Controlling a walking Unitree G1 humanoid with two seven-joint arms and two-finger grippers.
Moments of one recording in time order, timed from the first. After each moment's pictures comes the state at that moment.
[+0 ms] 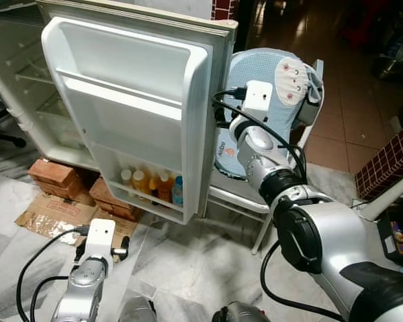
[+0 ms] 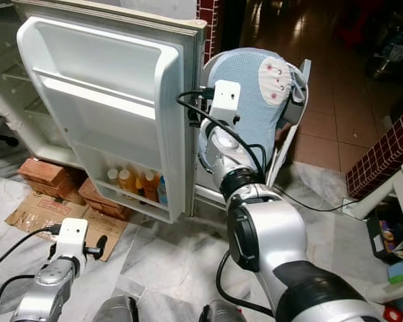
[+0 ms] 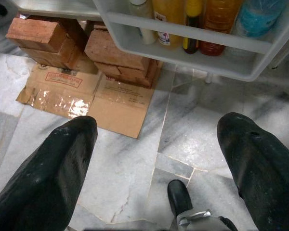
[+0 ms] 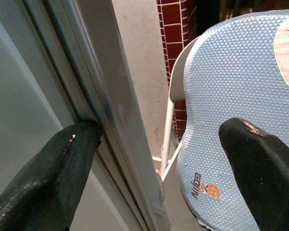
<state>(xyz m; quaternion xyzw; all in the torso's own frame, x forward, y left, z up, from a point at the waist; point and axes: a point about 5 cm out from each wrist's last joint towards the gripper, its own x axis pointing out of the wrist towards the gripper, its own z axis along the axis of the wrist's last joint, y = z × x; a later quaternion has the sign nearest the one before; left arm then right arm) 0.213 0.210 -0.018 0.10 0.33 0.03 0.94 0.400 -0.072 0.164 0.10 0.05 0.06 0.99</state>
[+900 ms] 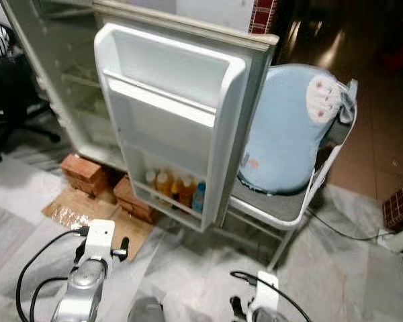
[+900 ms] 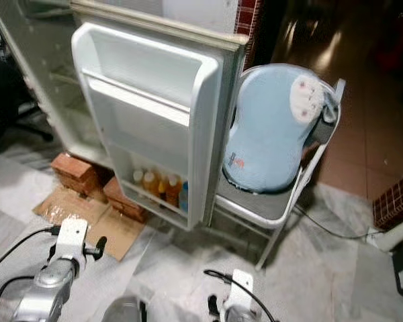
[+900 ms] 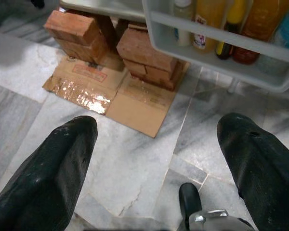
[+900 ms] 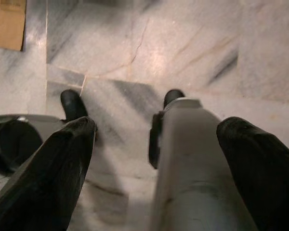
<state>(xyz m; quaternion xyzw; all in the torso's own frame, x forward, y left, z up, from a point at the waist) 0.212 0.211 -0.019 0.10 0.33 0.03 0.94 0.136 -0.126 -0.107 0.14 0.56 -0.08 0.82</state>
